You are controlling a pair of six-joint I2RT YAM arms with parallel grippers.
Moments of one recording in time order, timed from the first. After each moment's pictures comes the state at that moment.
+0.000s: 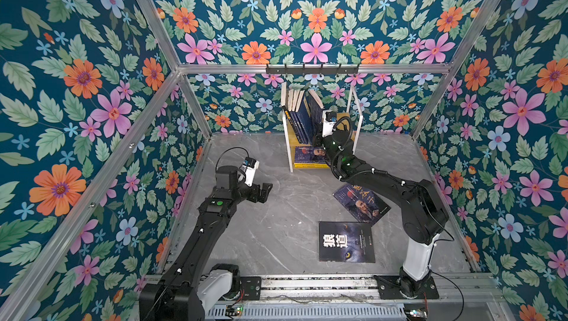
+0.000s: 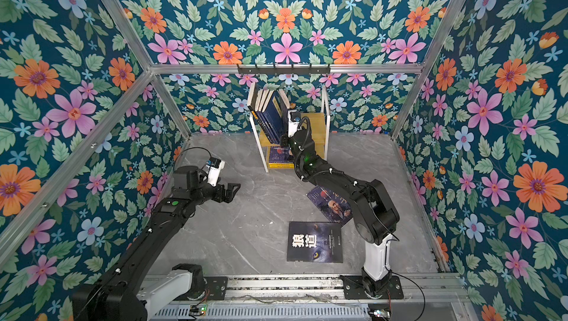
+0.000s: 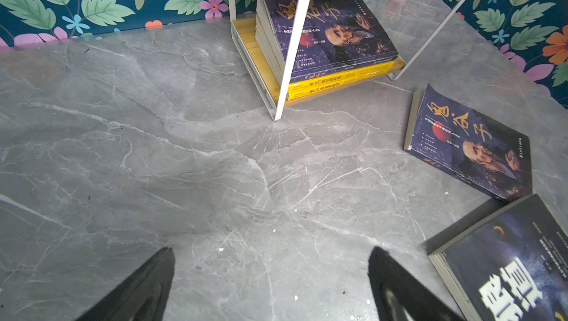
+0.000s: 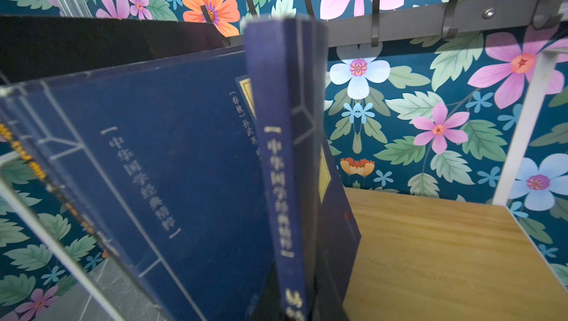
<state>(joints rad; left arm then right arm) -0.16 1.04 0.75 -0.33 0.35 0.09 0.60 1.88 1.41 0.54 0.24 0.10</state>
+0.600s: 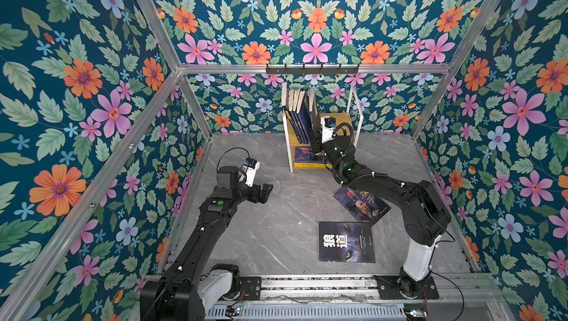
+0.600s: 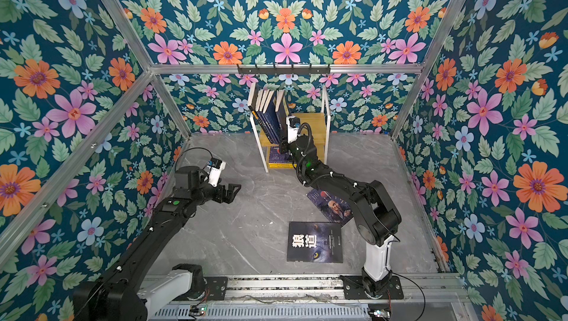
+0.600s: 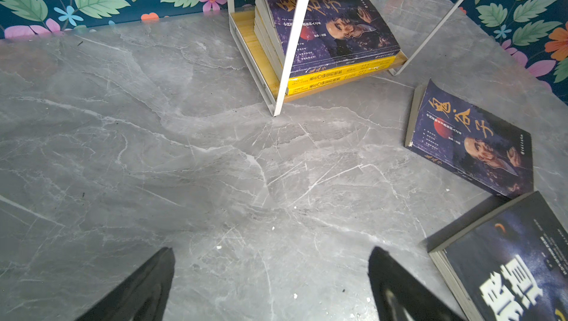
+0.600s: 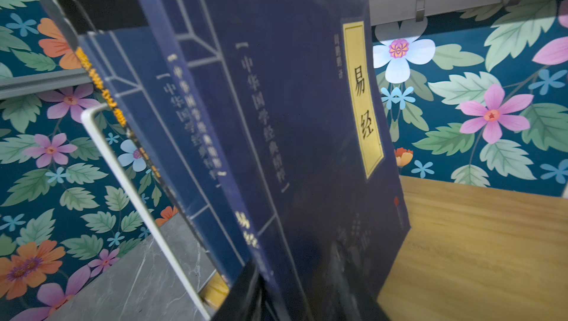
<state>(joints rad) -0.16 1.06 0.75 -0.33 0.35 0.09 0.59 1.86 1.32 0.61 0.10 0.13</state>
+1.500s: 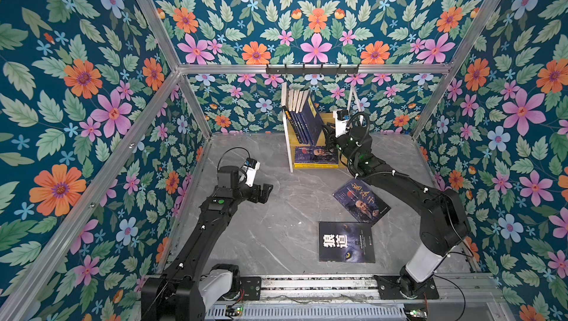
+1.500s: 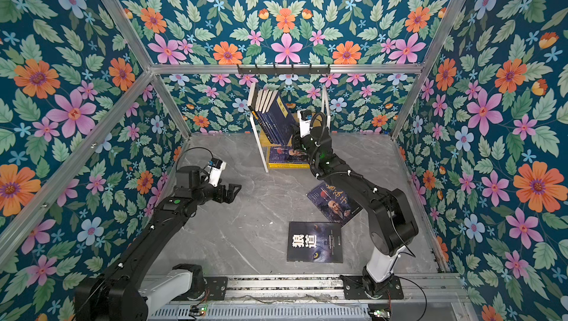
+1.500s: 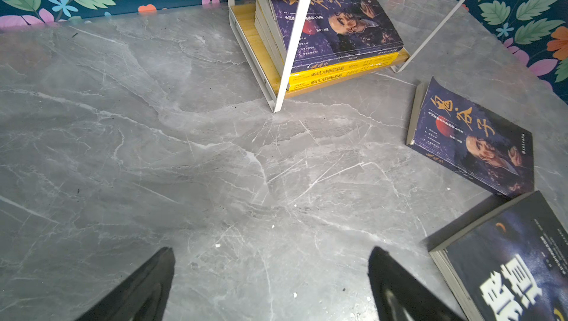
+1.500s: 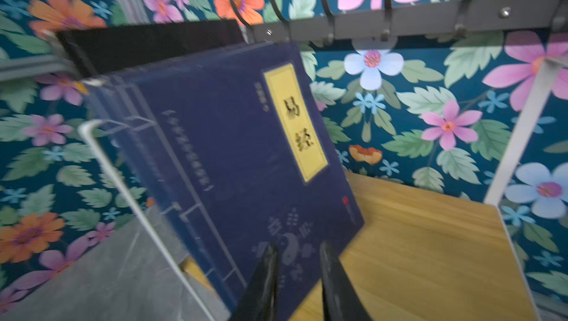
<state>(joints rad) -0.15 1.07 0.75 -0.33 0.36 0.08 0.50 1.75 1.36 0.35 0.05 0.08</state>
